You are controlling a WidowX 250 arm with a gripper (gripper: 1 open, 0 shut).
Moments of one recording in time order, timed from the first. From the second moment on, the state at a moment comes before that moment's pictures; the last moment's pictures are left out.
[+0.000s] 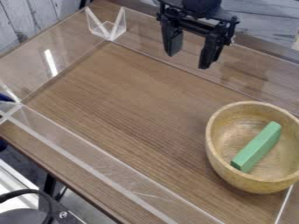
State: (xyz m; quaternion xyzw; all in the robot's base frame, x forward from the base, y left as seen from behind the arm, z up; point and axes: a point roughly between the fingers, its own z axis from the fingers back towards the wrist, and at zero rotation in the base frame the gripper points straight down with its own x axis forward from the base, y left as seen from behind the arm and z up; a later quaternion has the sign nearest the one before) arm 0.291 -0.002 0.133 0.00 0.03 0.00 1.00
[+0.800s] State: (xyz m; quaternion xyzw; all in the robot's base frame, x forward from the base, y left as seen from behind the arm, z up) arm 0.282 -0.074 0.098 -0.01 0.07 -0.07 0.99
